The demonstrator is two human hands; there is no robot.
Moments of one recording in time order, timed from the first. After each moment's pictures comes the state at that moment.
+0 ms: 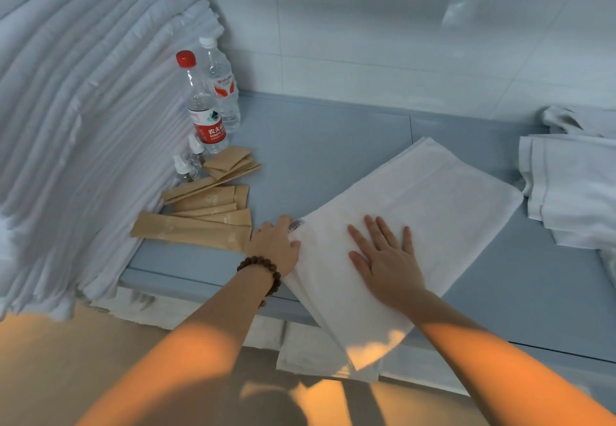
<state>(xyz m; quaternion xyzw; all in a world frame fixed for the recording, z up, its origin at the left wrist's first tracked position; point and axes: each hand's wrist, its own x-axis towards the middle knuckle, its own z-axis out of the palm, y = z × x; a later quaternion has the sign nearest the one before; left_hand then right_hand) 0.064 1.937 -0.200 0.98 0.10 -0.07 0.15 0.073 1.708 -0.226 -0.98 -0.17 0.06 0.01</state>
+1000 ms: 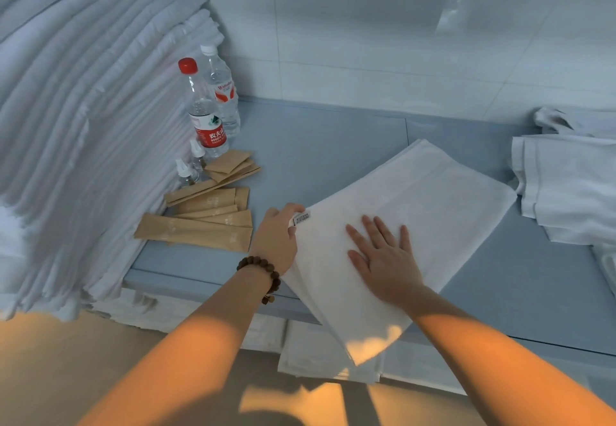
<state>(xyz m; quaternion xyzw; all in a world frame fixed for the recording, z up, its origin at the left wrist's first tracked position) 0.055 1.933 -0.176 0.94 0.06 0.05 0.33 0.071 1.706 -0.224 -0.98 -0.17 0.05 0.02</state>
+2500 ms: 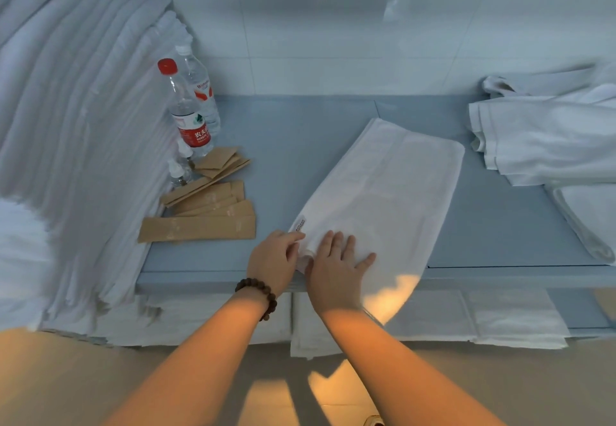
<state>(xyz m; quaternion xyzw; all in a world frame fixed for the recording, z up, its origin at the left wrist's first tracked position) -0.007 1.961 -0.204 0.94 -0.06 0.03 0.35 -0.035 1.847 -0.212 -0.99 0.05 0.07 0.07</state>
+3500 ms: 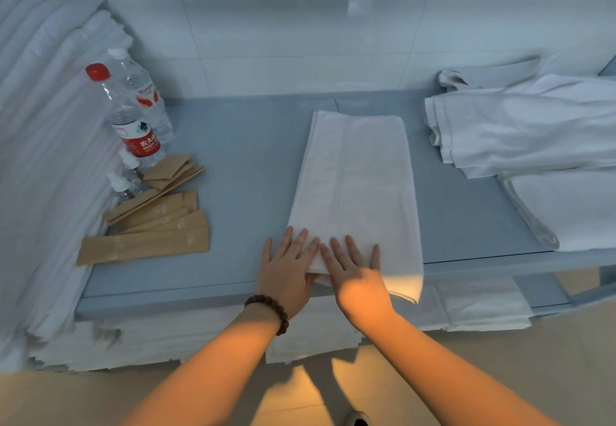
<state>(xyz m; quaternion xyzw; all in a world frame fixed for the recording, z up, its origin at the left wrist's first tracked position) -0.011 1.877 -0.225 0.98 -0.21 -0.02 0.06 -0.048 1.722 -0.203 -0.99 -0.11 0.05 -0.01</state>
